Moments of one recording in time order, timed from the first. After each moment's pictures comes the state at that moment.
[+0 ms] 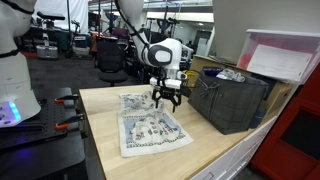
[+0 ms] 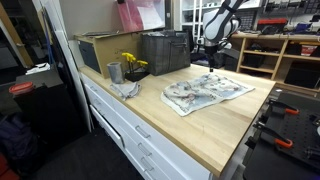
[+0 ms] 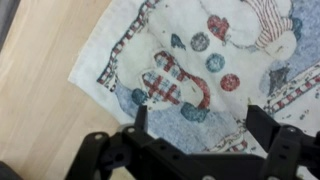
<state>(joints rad) -0.28 0.52 -0.10 -2.00 -0.21 2.57 -0.77</state>
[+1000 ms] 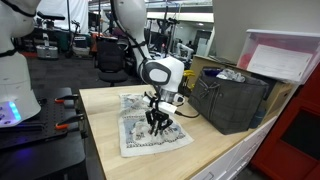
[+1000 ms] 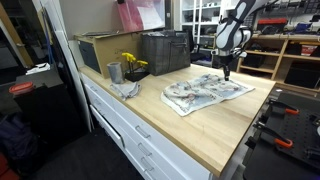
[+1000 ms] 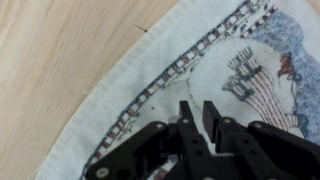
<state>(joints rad) -0.42 0.62 -0.11 -2.03 -0.17 2.54 -0.90</state>
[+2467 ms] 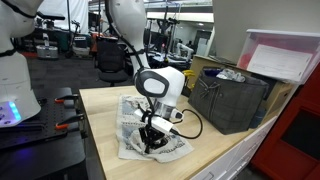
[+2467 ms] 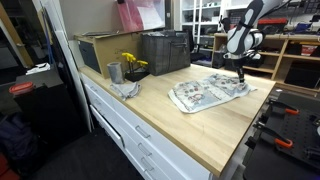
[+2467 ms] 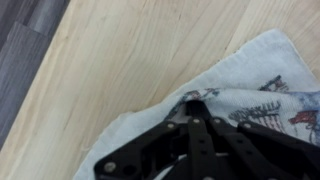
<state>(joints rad) -0.45 0.66 -0.22 -2.06 -0.21 2.55 -0.90</state>
